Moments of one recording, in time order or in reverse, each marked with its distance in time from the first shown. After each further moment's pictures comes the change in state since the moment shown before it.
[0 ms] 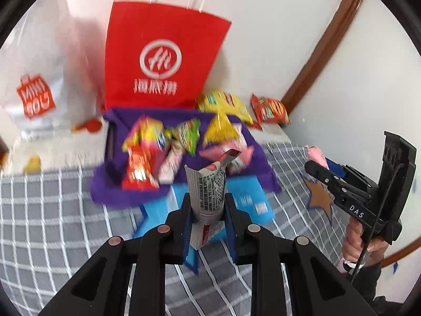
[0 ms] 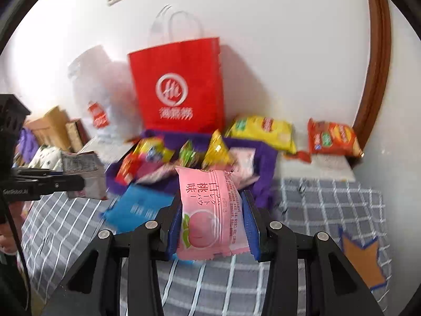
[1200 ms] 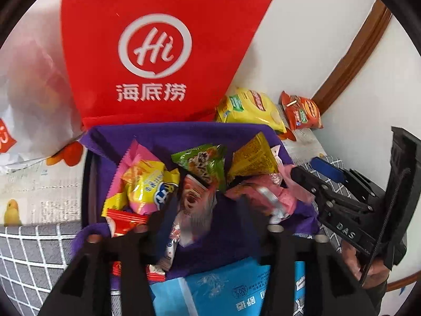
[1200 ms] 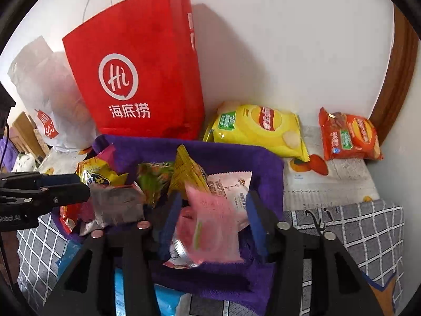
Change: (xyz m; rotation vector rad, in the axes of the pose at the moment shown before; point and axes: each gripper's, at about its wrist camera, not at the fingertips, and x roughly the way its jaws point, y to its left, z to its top) left arm 0.113 0.015 0.064 -0.009 0.089 0.067; right arm 0.130 -0.014 0.035 0.048 0.119 -0.060
